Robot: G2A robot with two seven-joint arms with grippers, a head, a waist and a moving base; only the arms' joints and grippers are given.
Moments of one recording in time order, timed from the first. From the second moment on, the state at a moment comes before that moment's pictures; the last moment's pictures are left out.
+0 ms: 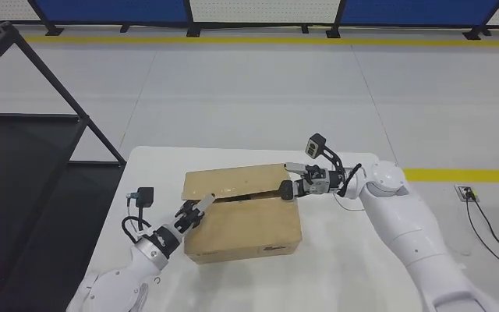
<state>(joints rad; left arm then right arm) 1.30 -1.11 -1.42 -1.99 0.09 0.11 -0.42 -0.36 -1.27 1.02 -0.74 0.60 -0.16 1.39</state>
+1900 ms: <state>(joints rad) 1.48 -1.08 -1.54 -1.67 1.28 -0.05 0.00 -0.49 -1.25 1.00 -1.02 0.39 -0.37 1.34</state>
